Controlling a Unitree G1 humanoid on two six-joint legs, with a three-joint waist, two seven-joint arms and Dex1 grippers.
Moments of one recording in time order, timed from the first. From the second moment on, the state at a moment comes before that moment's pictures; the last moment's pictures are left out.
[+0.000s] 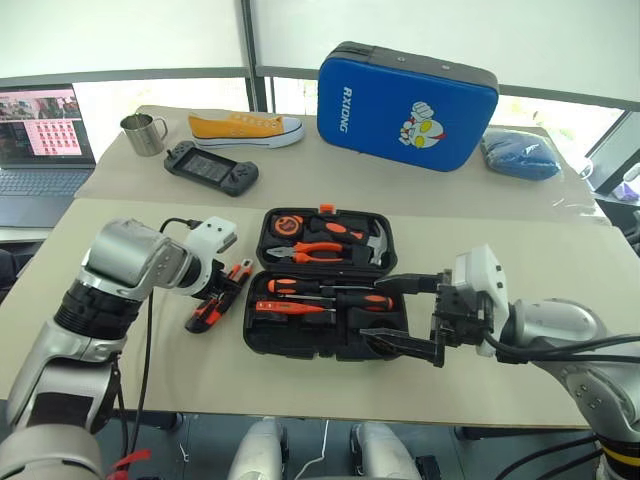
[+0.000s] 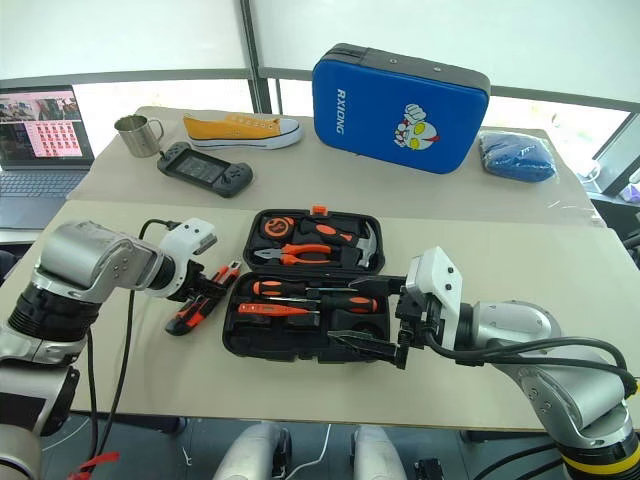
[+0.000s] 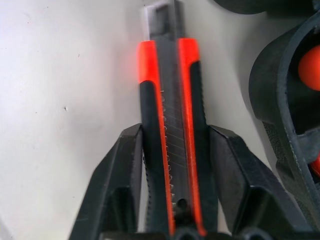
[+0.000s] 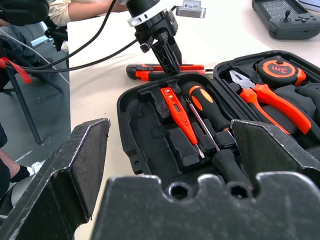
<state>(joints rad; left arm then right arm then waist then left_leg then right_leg) -0.79 0.79 -0.29 -0.04 -0.47 1.56 -0.56 -0.15 -0.80 -0.06 -0.68 0.79 0.69 0.79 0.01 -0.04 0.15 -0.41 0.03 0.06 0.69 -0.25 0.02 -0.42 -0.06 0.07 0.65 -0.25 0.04</state>
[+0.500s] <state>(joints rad) -0.74 1.06 -0.31 0.04 -0.37 0.73 -1.11 -0.05 -0.91 -0.14 -0.73 0.86 0.73 0.84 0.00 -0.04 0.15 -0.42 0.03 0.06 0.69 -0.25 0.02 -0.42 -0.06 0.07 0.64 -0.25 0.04</state>
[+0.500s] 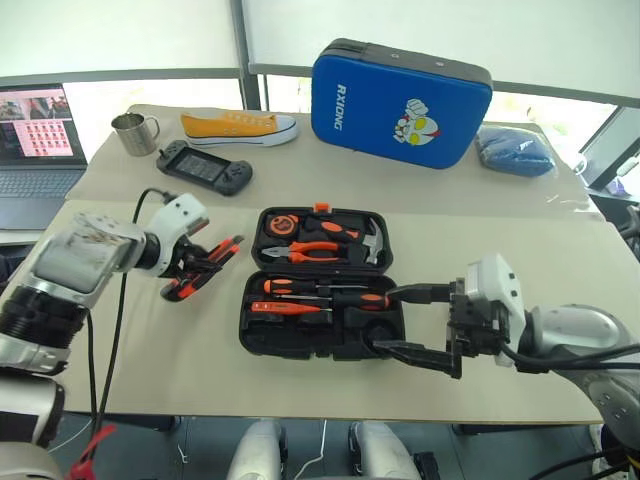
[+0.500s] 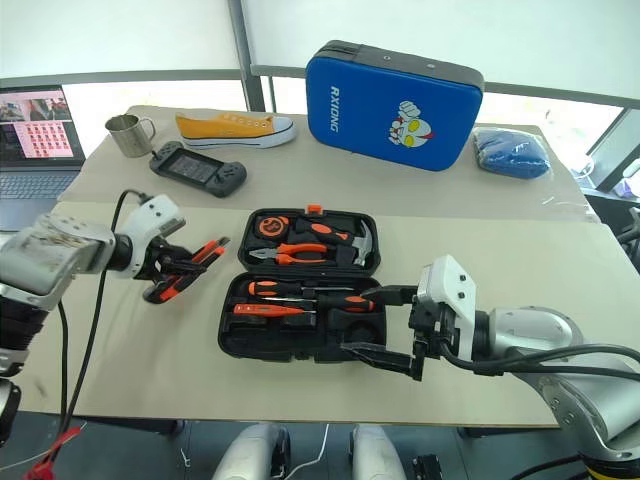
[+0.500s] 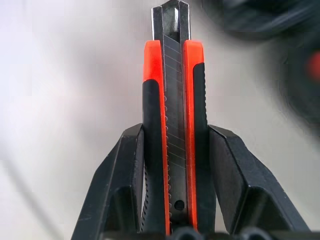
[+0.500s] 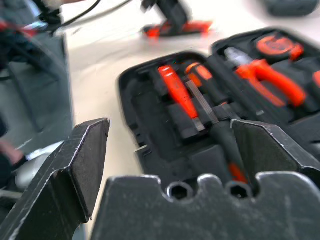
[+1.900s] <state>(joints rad) -0.97 0.66 -0.76 -0.22 -0.16 1.08 -1.36 0.07 -0.91 -0.21 -0.85 0.89 0.73 0.68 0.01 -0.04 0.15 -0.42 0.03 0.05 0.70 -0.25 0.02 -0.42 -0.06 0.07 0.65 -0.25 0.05</state>
